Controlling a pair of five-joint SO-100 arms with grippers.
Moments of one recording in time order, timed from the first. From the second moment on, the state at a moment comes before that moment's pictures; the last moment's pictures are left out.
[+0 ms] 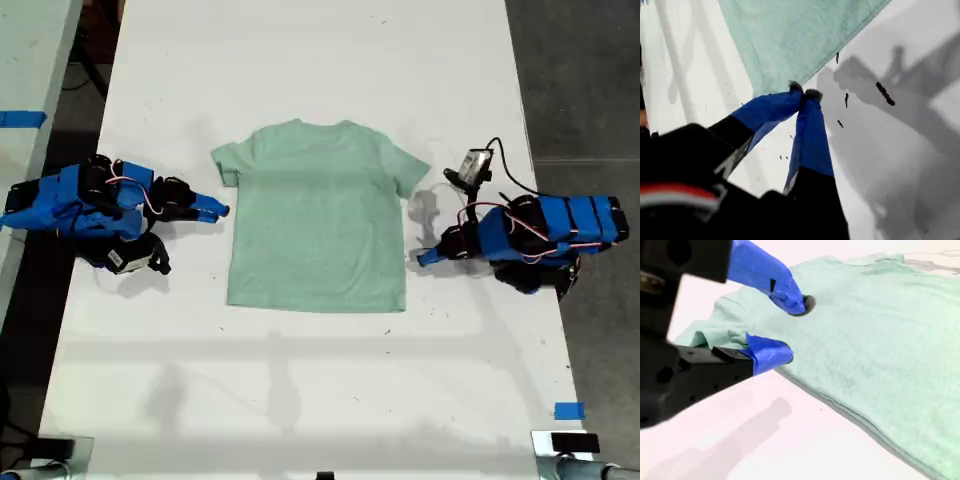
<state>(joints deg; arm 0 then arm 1) -13.8 205.1 182.9 63.5 -0.6 -1.0 197.8 172.7 73.4 -9.7</state>
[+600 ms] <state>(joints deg) -13.8 205.1 182.9 63.5 -0.6 46.6 126.1 126.3 71.8 -29.7</state>
